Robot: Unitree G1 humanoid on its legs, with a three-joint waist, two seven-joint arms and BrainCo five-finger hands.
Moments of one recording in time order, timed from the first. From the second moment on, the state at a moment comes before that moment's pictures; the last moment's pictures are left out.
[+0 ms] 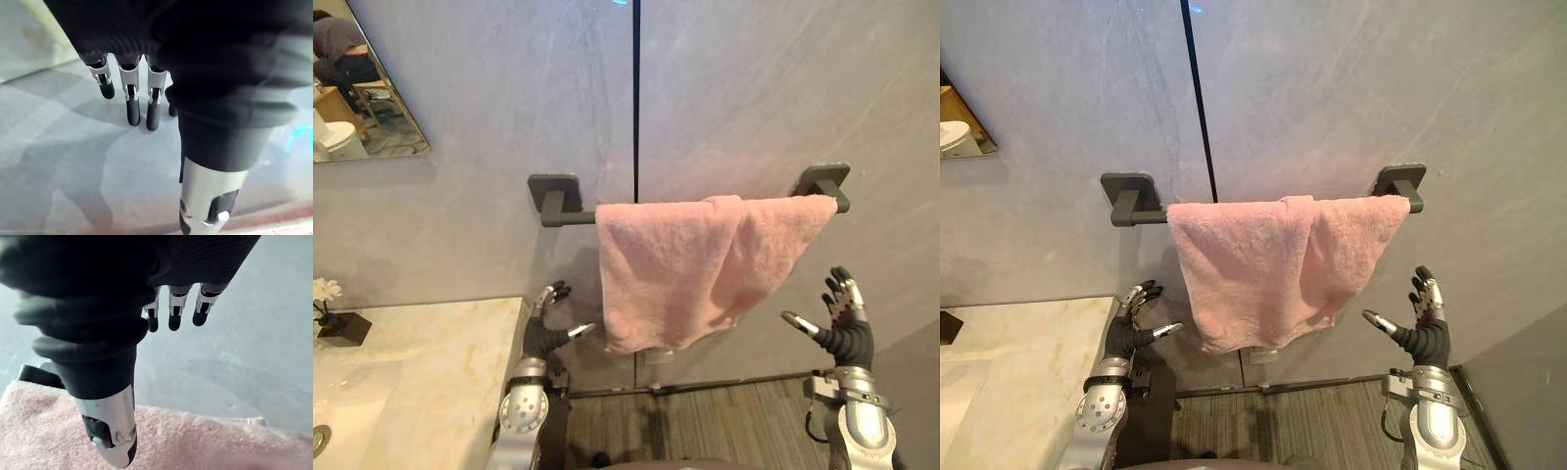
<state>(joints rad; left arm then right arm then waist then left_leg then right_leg) 0.31 0.08 0.00 0.00 0.13 -0.22 0.13 0.39 -0.09 -0.31 -0.22 0.10 -0.23 -0.02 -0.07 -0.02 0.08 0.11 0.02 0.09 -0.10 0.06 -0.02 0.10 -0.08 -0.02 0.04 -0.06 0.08</state>
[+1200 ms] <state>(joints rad) 0.24 0.08 0.06 0.67 0.11 -0.18 0.12 0.18 -0.07 -0.08 0.68 -0.13 -0.16 -0.06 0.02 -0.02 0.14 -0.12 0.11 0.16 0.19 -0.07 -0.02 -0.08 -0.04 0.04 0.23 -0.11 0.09</state>
